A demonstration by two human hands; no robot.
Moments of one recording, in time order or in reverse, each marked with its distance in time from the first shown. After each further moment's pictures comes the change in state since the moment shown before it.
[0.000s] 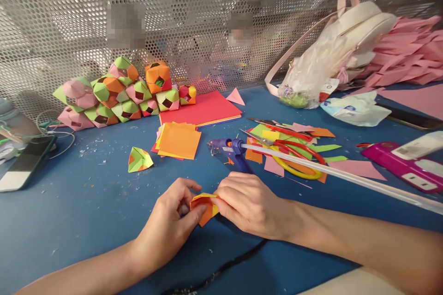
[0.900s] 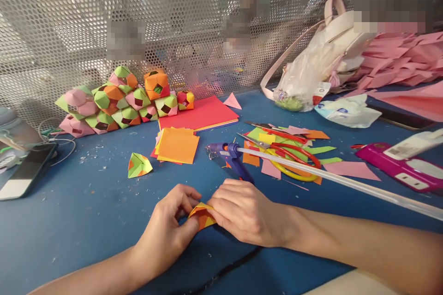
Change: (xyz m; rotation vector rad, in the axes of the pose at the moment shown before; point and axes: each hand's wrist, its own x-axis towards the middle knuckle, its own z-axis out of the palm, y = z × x) left_hand -0.001 0.004 -0.001 0.031 -0.009 0.075; right_hand 0.000 -0.002 0.000 -0.054 -0.035 -0.127
